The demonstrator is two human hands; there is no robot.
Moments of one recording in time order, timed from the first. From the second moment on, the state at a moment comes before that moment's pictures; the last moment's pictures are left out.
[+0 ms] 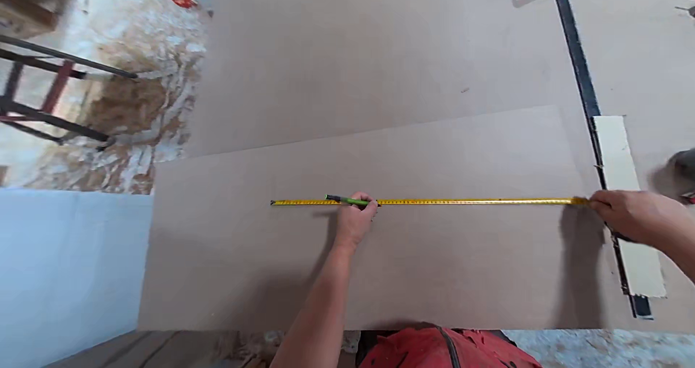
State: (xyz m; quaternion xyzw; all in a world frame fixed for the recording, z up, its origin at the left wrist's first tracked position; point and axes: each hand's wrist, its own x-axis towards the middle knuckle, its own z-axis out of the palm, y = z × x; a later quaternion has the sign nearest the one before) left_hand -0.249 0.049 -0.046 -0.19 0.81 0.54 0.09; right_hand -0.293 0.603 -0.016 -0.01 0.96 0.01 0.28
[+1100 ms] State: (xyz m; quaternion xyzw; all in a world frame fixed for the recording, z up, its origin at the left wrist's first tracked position) left_hand -0.282 0.050 -0.105 0.37 0.90 0.21 0.10; right_hand 0.036 0.232 -0.068 0.39 0.70 -0.56 0.22
